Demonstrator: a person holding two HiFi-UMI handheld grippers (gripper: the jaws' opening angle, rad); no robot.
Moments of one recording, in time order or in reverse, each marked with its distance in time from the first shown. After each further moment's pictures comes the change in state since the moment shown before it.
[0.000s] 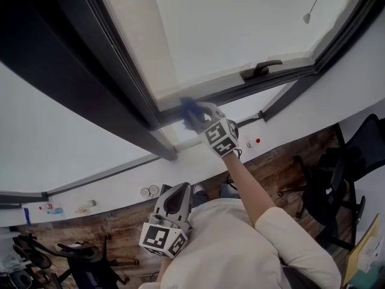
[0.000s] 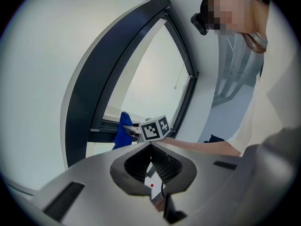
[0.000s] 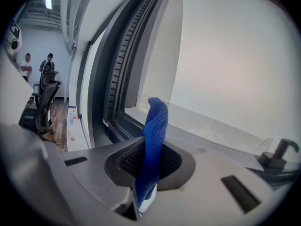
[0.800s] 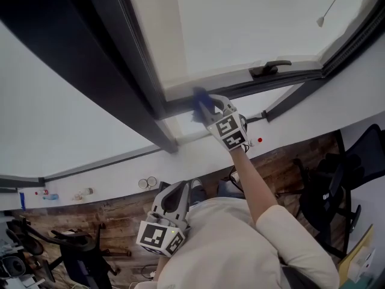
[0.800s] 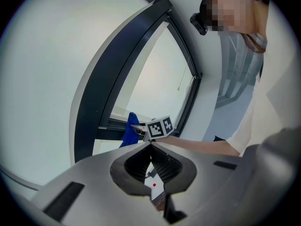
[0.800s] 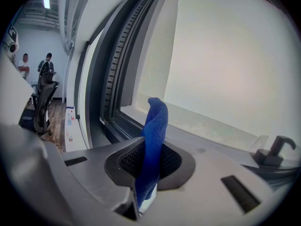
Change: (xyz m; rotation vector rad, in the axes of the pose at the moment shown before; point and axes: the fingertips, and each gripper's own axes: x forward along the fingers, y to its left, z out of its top) left arm -0.018 0.002 -0.007 -0.023 -0.010 0.060; right arm -0.007 -0.014 -0.008 0.022 -0.001 -0.025
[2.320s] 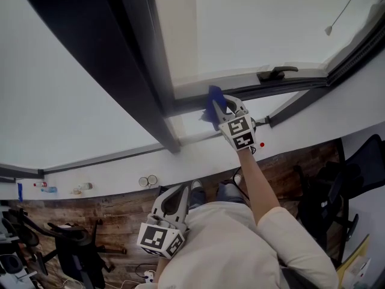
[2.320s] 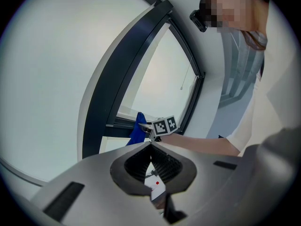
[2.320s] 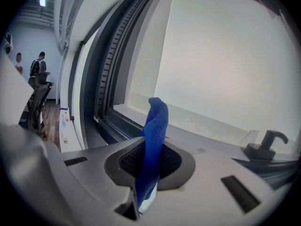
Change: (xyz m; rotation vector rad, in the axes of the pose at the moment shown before) left arm -0.018 0.007 -0.009 -0.009 0.008 0.056; right arm -0.007 -0.019 -0.011 0.034 0.003 -0.065
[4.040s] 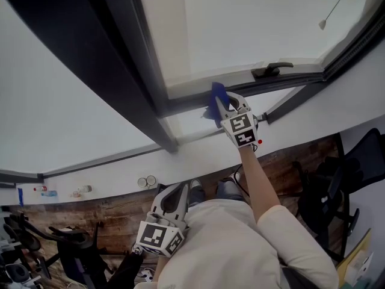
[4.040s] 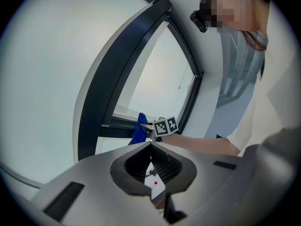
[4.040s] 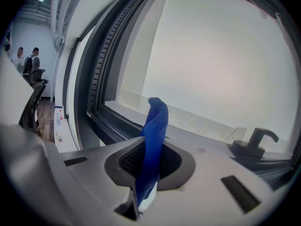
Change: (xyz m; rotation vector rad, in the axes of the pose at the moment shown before) left arm 0.008 -0.004 0.001 0.009 0.006 -0.030; right arm -0.011 -0.025 -0.010 0.003 0.015 -0.063
